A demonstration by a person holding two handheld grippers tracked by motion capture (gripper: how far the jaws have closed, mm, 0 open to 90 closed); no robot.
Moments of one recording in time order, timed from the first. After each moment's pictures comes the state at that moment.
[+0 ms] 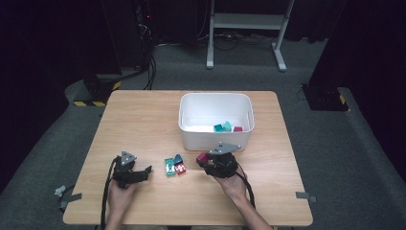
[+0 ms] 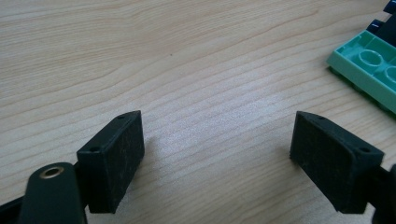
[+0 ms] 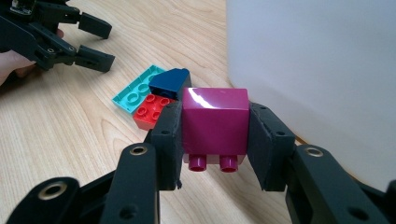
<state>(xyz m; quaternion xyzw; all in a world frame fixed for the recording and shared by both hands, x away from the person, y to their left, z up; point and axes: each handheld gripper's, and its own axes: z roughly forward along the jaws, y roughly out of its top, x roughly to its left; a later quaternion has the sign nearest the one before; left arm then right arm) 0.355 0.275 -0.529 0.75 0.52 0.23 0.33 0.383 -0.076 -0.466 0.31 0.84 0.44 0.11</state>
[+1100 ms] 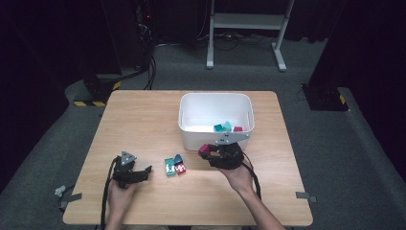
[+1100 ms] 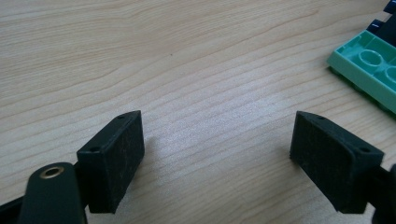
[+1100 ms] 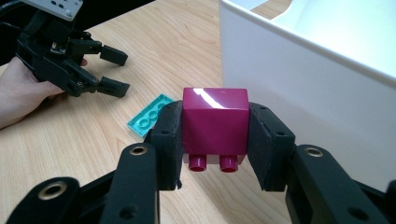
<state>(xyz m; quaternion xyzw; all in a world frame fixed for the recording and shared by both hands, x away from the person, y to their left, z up) 0.355 0.274 -0.529 0.75 0.52 0.23 0.33 0.392 -0.089 -0.424 0.29 0.83 0.46 0.10</state>
